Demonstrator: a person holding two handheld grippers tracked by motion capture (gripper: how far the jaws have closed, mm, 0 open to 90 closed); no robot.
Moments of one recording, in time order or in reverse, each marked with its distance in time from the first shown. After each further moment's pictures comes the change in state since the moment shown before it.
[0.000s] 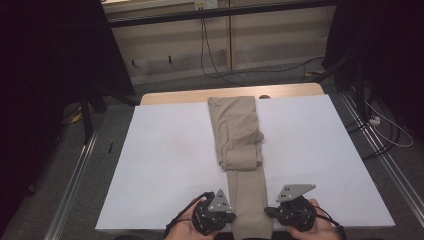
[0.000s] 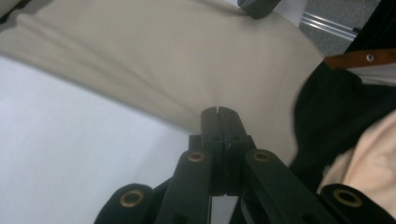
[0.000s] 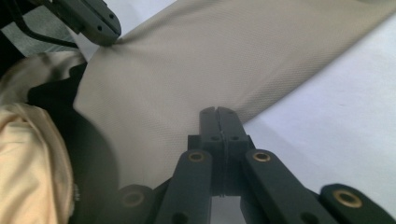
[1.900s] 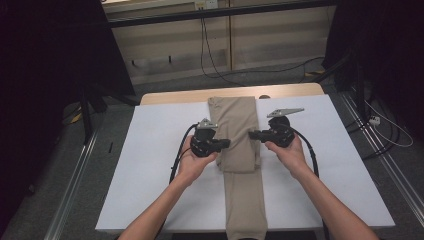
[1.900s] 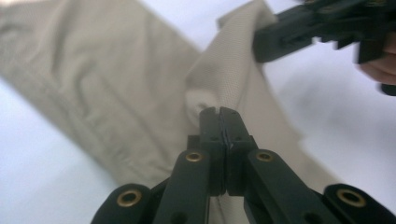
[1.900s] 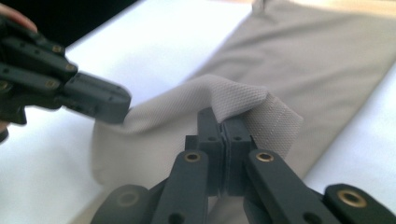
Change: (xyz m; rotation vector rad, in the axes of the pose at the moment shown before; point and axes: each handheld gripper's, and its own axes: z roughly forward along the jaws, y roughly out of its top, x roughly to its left) left arm 0.145 0.090 0.000 -0.279 0.145 -0.267; right arm -0.138 0.135 0.030 -0.309 -0.016 0.180
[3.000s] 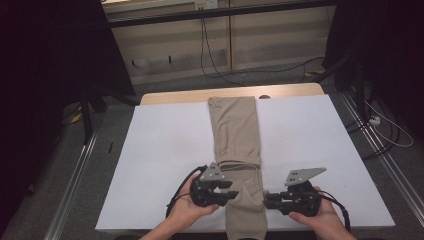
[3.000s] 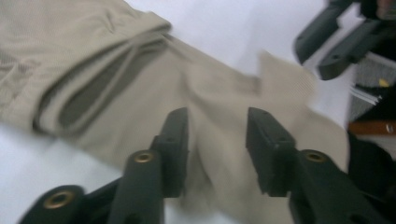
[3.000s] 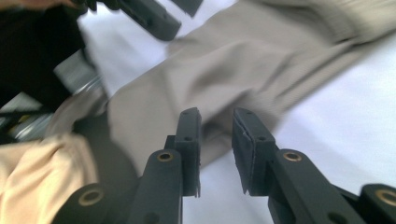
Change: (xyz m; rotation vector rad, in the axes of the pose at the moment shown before) left arm -0.070 -0.072 -0.023 0.138 -0.151 0.173; right arm 0.082 -0.115 -0.086 0.202 0.145 -0.097
